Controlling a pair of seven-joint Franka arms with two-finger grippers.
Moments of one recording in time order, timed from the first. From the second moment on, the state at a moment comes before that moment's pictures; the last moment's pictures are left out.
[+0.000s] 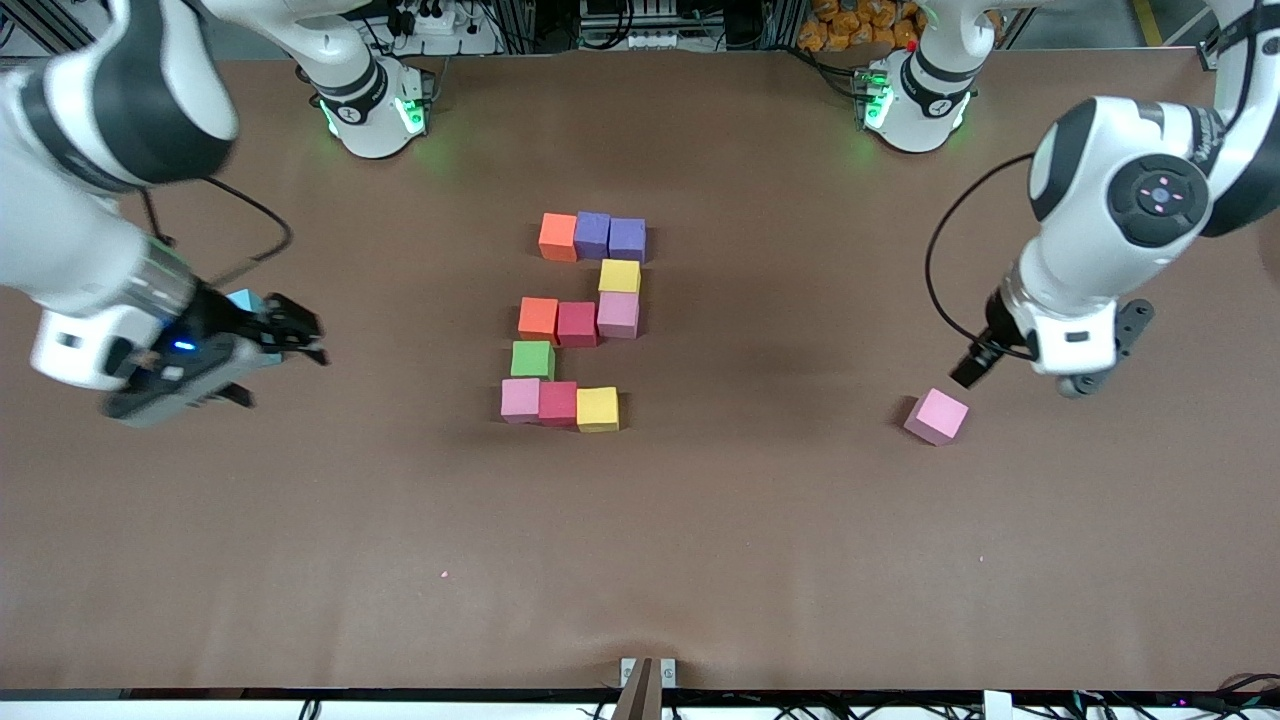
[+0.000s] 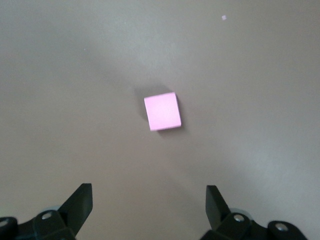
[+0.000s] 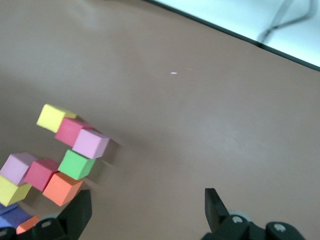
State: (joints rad) left arm 0.03 0.12 -0.30 -1.84 0.14 1.90 -1.05; right arm 0.13 0.16 -0.02 -1.58 0.15 1.87 -0.31
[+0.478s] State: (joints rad) left arm 0.02 0.06 -0.30 -1.85 0.13 1.83 -0.69; right arm -0.06 -0.01 0.04 -1.60 0.01 1.70 -0.10
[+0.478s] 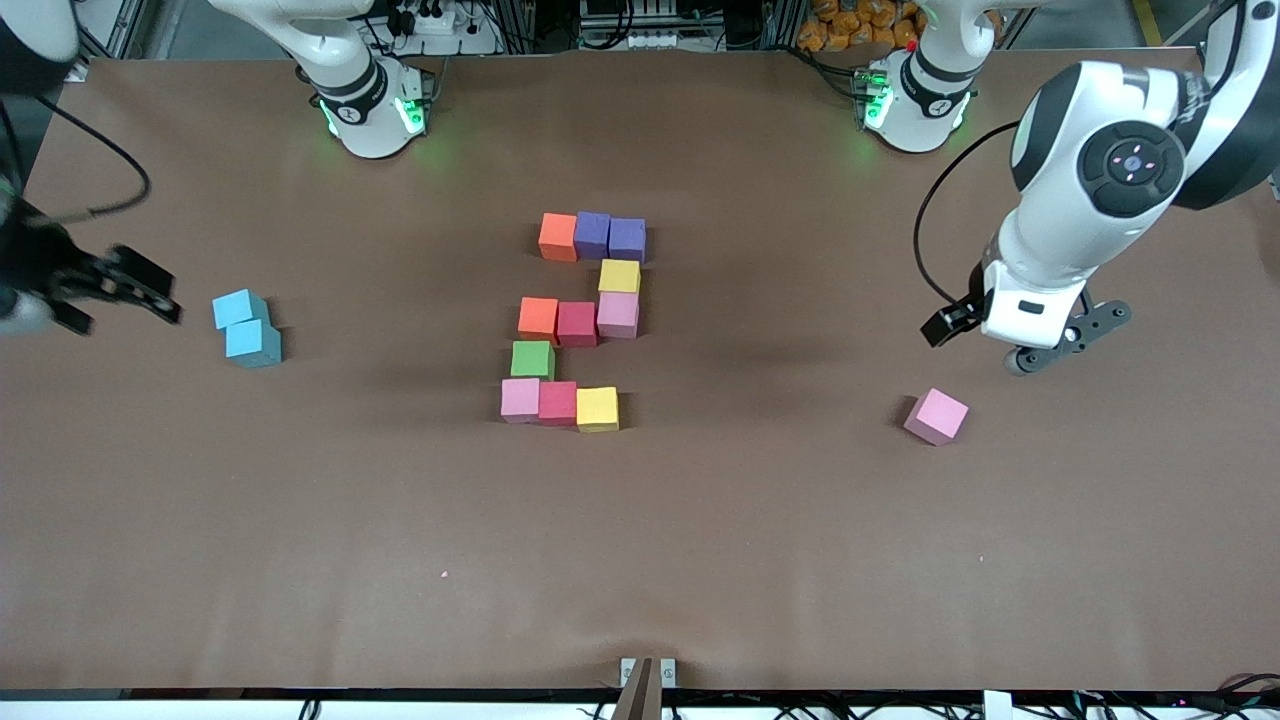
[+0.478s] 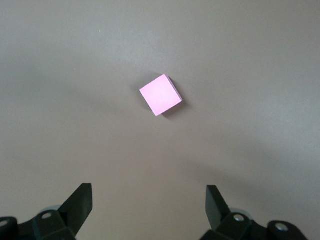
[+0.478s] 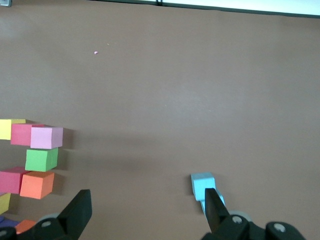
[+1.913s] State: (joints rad) left arm -0.06 -0.04 -0.12 -1.63 0.00 1.62 -0.24; right arm -0.01 -0.07 0.01 -1.66 0.00 1.60 -0.06
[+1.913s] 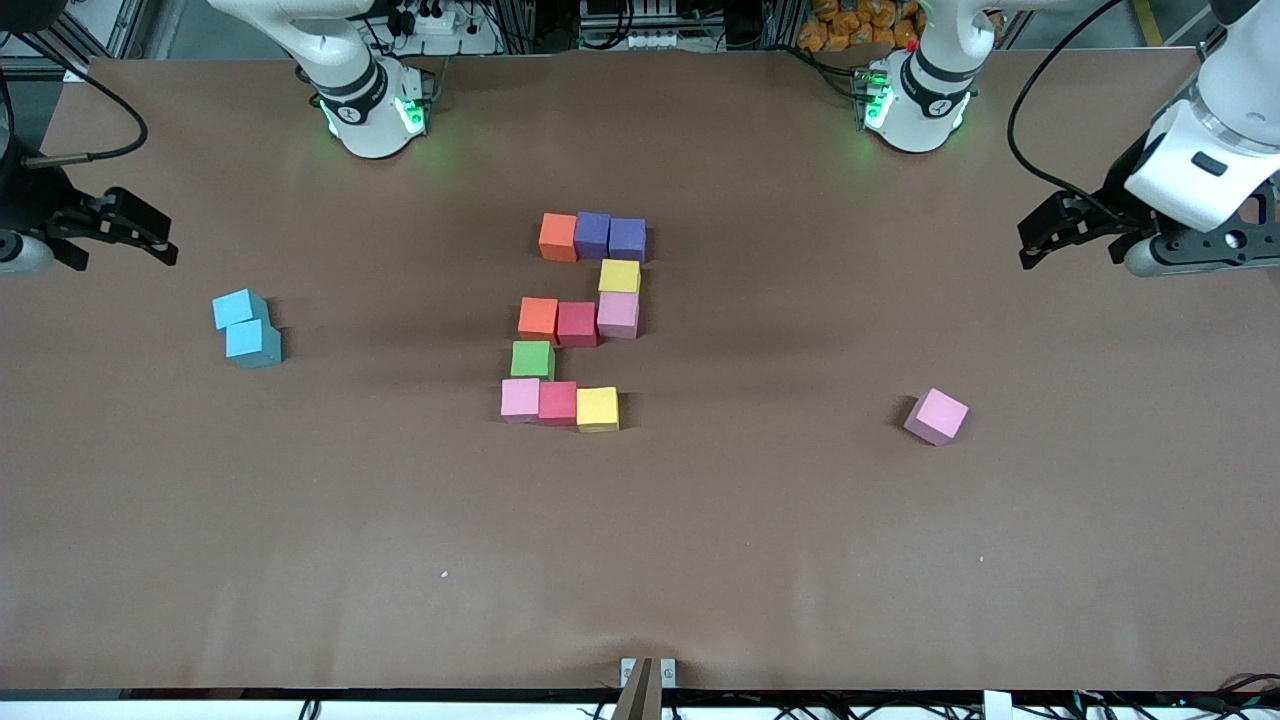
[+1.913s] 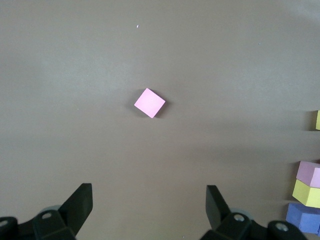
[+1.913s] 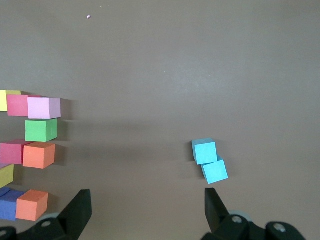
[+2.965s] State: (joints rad) left arm -0.06 -0.03 -0.12 -1.62 0.00 1.62 -0.22; right arm -0.01 -0.06 0.00 -1.65 0.00 1.59 -0.06
